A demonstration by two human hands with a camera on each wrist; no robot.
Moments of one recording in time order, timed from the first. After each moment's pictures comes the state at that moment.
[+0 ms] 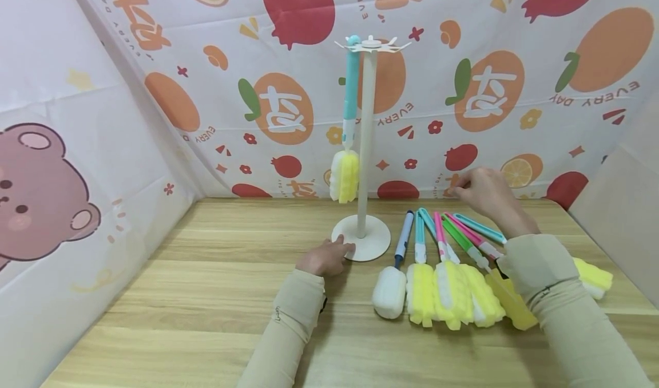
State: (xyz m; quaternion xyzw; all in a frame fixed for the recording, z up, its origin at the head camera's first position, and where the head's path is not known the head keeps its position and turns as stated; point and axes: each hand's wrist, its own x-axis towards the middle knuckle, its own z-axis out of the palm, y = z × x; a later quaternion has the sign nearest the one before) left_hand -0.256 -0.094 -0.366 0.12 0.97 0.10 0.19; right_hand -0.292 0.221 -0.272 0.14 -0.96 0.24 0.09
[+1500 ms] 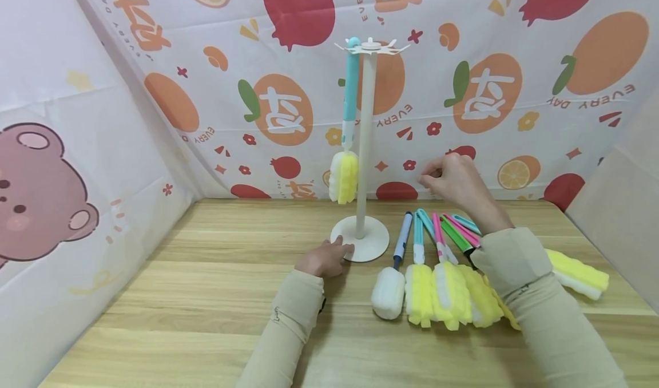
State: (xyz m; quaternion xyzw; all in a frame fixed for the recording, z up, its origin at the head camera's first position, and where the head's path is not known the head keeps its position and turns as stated) left_hand -0.257 -0.095 -0.369 0.12 0.97 0.10 0.19; right_hand -0.279 0.169 -0.241 0.17 -0.93 0.29 0.11
